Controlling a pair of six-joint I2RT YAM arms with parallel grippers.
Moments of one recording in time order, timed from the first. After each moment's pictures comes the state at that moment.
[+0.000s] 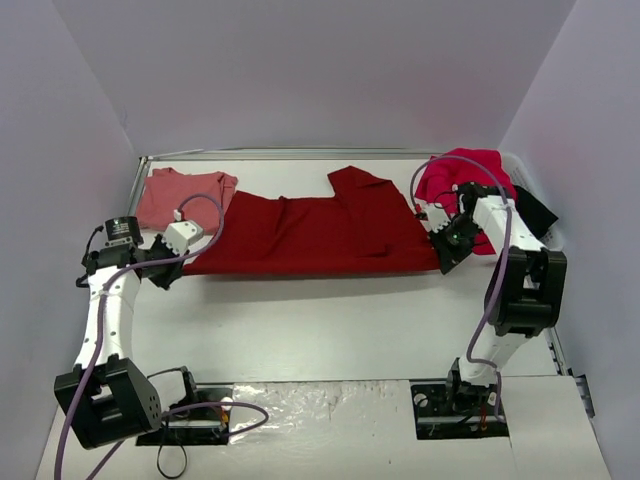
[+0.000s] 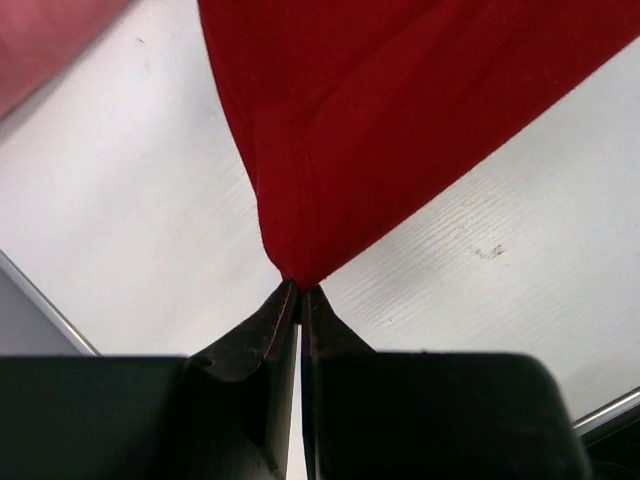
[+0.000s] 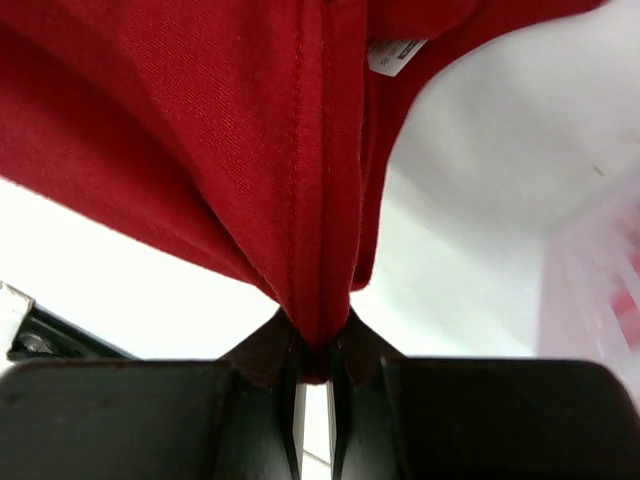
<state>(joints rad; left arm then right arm) 0.26 1.15 0.94 -0.86 0.45 0.88 -0.07 1.78 1.31 -1.09 -0.25 -0.75</state>
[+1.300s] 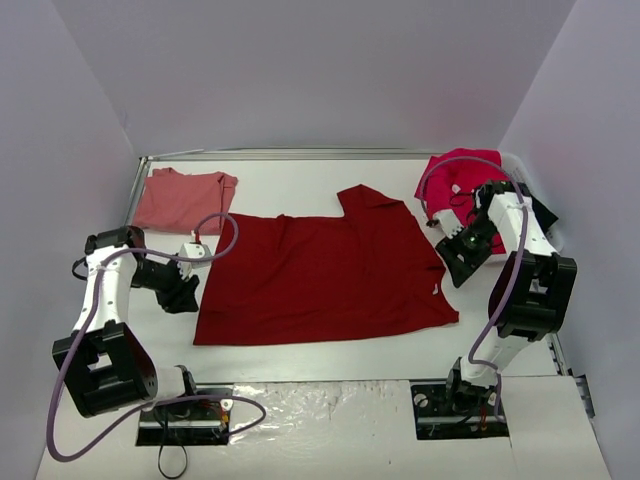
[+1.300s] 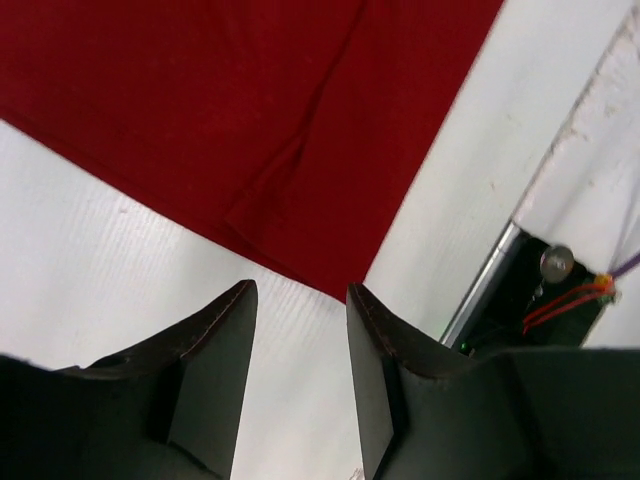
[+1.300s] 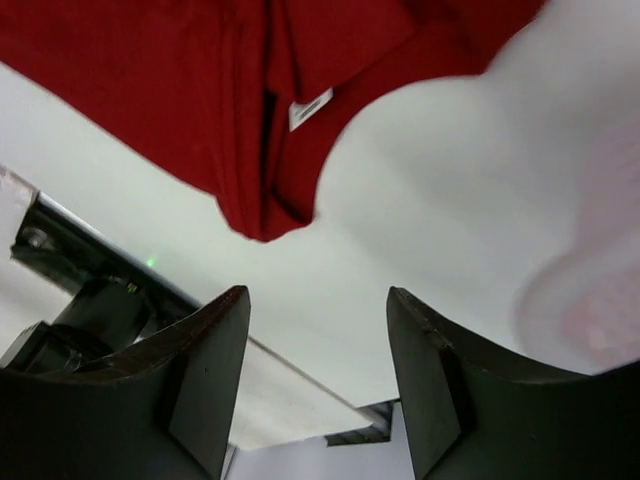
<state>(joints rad) 0.31 1.32 1.06 -1.38 0.67 1.39 -0.16 1.72 1.35 -1.34 -0.21 -0.92</state>
